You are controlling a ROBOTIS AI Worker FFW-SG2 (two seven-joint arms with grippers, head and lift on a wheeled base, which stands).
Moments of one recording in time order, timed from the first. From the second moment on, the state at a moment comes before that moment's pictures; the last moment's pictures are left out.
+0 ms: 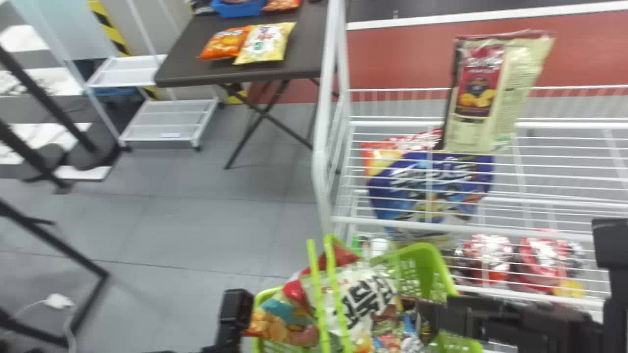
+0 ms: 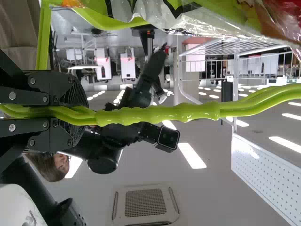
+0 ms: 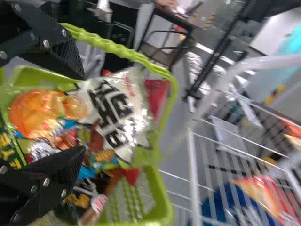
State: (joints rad) left arm 0.45 0.10 0.18 -1.91 0.35 1.44 -1.57; right arm 0.44 -0.04 -0.16 -2.41 -0.50 1.38 0.55
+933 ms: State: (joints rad) left arm 0.45 0.10 0.18 -1.89 0.34 1.44 -1.57; right arm 0.62 -0.02 -0.10 -2.02 -0.10 0.09 0.29
